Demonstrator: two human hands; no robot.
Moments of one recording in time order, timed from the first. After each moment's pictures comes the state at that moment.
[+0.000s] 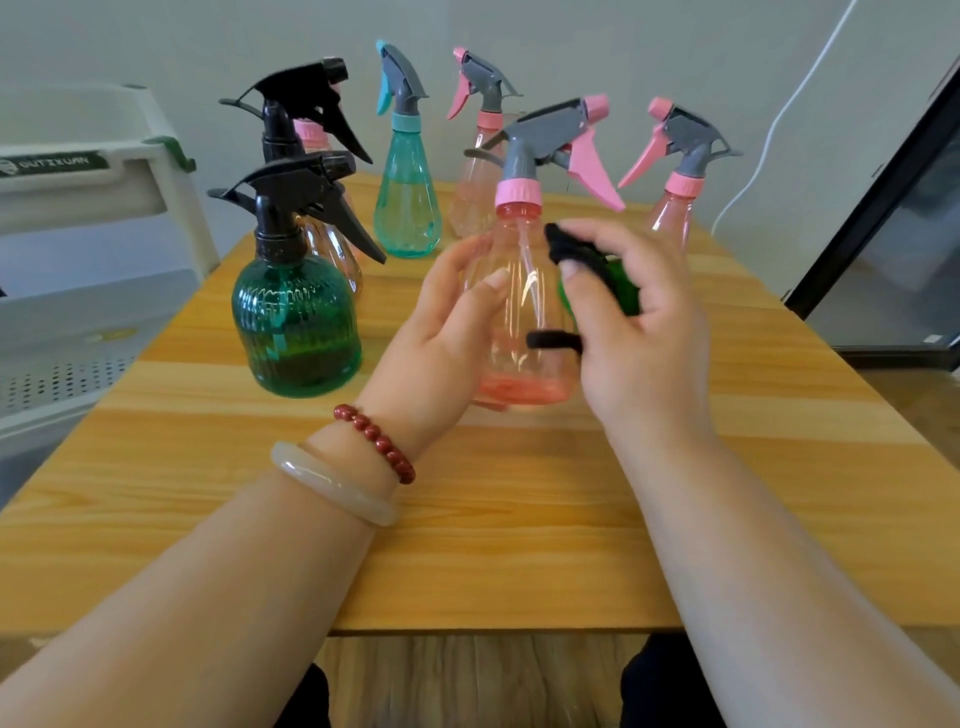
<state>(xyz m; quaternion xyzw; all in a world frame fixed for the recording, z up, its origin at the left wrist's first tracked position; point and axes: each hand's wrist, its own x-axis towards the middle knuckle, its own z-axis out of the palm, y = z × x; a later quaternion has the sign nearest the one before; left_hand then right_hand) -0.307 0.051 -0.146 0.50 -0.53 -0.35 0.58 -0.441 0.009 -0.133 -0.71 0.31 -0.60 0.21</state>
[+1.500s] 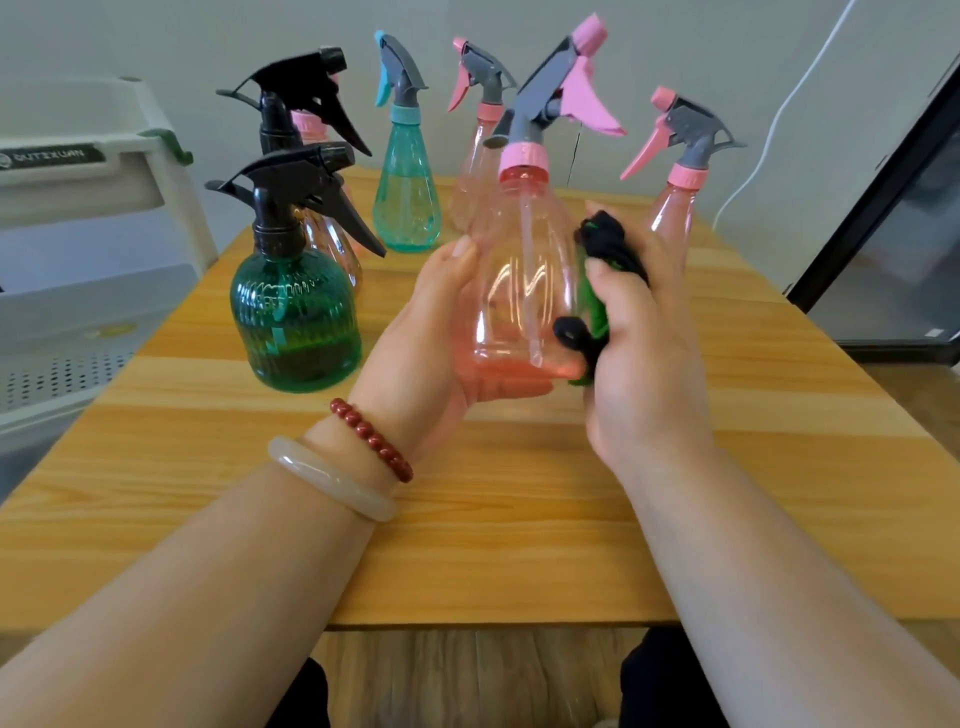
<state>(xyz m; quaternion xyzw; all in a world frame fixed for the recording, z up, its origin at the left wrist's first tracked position) -0.309 0.058 -0.140 0.37 -0.44 -0.53 0.63 -0.433 0.029 -0.129 -0.54 0.29 -0.60 0.51</state>
